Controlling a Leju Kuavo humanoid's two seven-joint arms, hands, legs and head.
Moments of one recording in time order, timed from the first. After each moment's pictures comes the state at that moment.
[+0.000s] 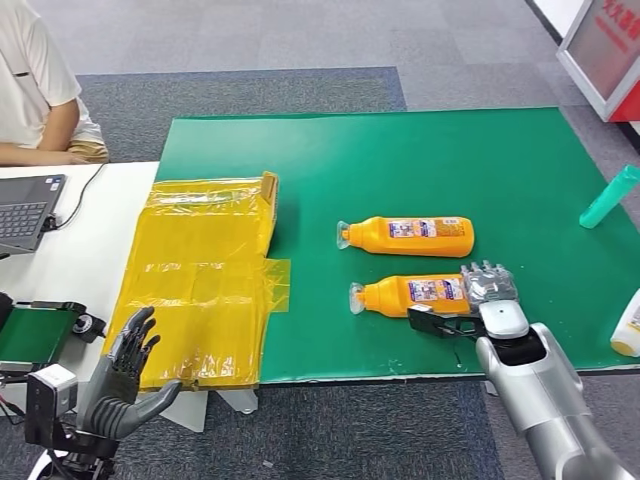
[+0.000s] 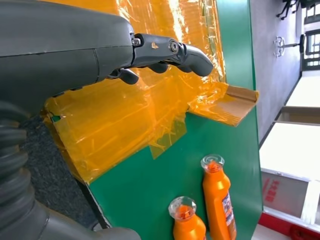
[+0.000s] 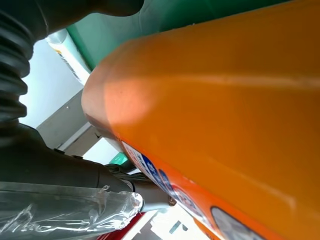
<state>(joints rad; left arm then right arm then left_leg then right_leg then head) 0.33 -0.22 0.16 -1.83 -0.06 -0.50 -0.16 -0.42 -0.14 0.29 -1.07 1.53 0.32 0.17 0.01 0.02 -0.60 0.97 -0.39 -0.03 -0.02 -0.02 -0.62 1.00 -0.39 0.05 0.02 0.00</state>
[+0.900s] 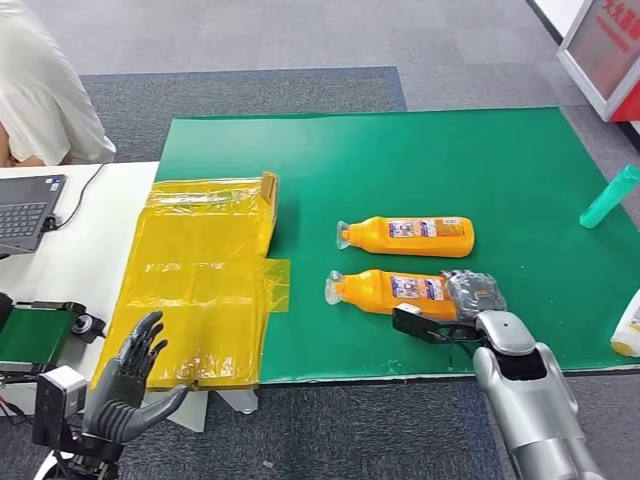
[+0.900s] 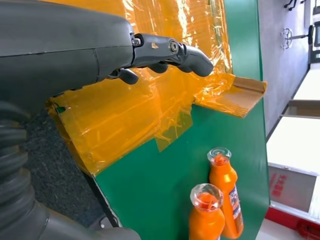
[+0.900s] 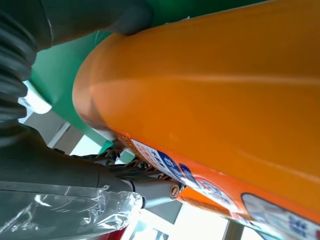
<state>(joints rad) 0.34 -0.22 0.14 -1.82 -0.07 -0.49 -0.14 -0.32 -0.06 0.15 -1.18 1.40 0.20 0.01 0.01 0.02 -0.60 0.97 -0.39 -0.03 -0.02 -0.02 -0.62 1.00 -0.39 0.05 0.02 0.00</state>
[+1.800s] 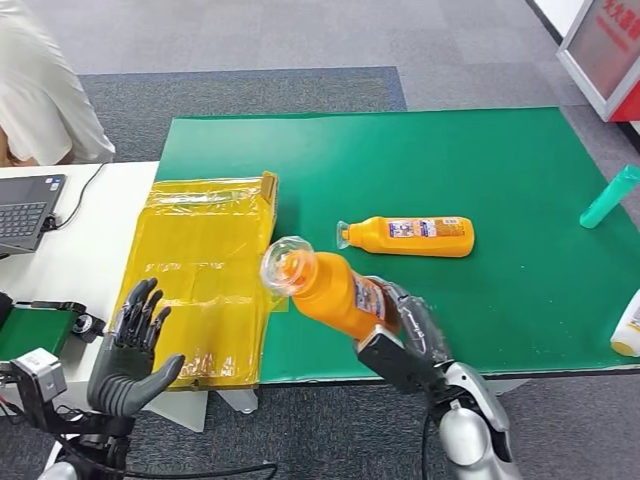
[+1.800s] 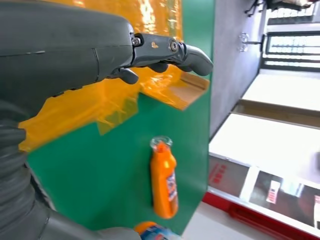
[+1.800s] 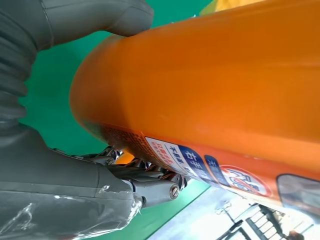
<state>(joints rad) 0.27 -0.24 0.03 -1.86 0.08 -0.40 -0.16 0.02 0.18 0.19 -1.65 0.74 0.11 -0.18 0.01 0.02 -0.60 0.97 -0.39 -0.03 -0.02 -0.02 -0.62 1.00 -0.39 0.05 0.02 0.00</state>
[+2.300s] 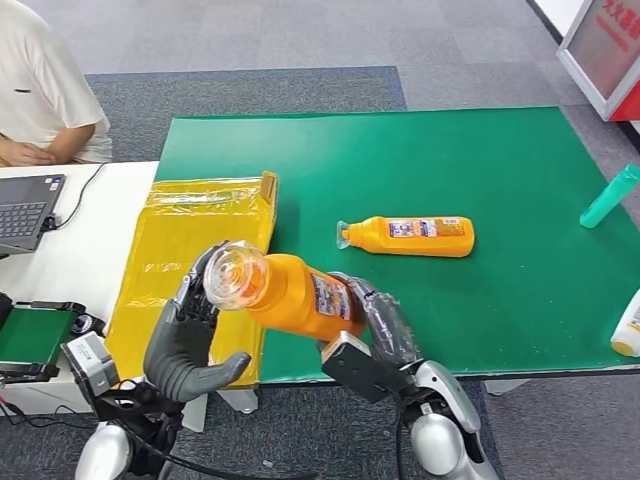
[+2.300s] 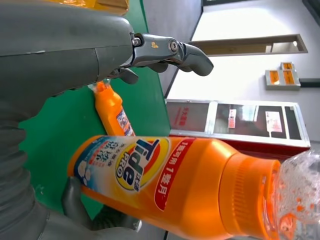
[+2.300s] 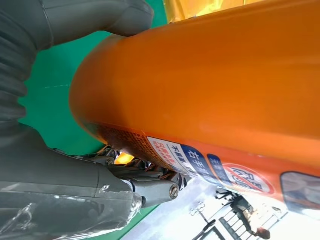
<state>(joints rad) 0.14 -0.17 -0.29 -1.86 0.05 -0.34 -0.23 0.00 0.19 0.34 -1.68 0.71 0.07 -0.14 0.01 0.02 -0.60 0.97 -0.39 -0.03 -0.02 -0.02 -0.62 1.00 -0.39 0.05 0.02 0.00</state>
